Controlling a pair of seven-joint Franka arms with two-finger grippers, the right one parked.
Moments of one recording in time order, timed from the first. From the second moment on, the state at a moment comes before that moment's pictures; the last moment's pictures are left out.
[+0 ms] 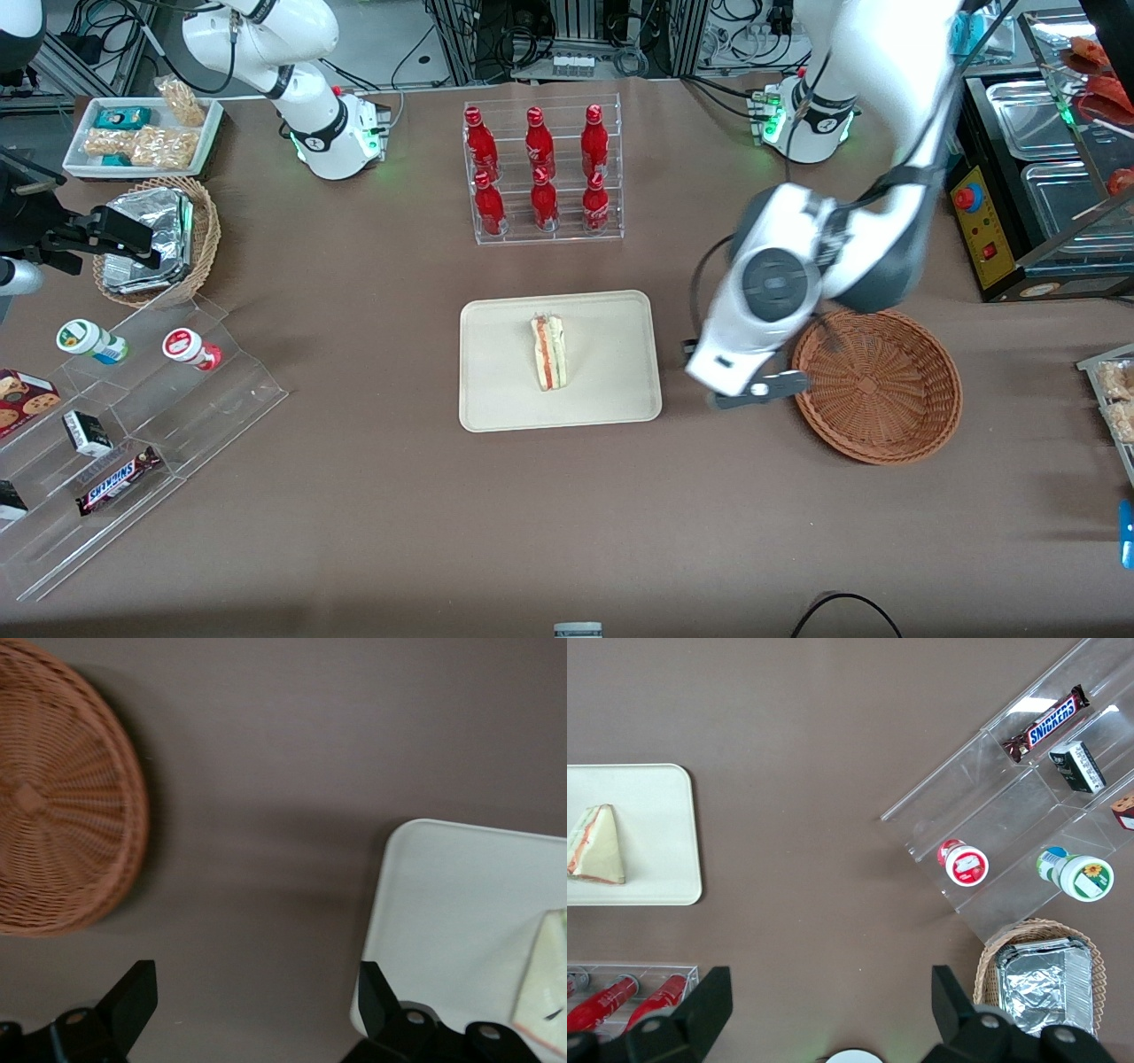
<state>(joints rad) -0.38 0.38 -0.06 -1.58 0.05 1.81 -0.61</state>
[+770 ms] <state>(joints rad) -0.03 -0.01 -0.09 -1.70 0.02 1.54 -0.07</state>
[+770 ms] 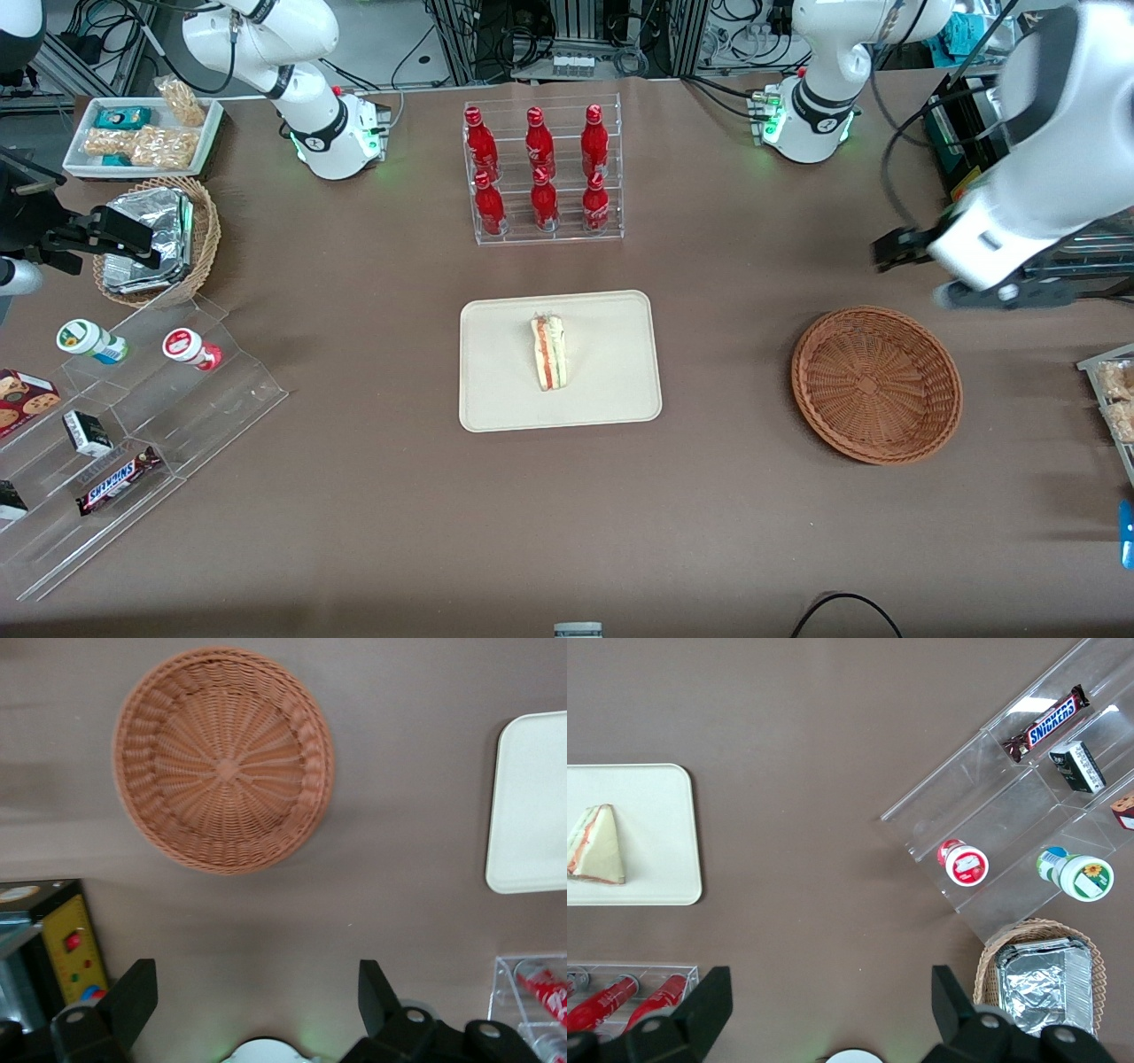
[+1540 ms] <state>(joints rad) 0.03 -0.08 -0.01 -1.66 0.03 1.59 0.01</state>
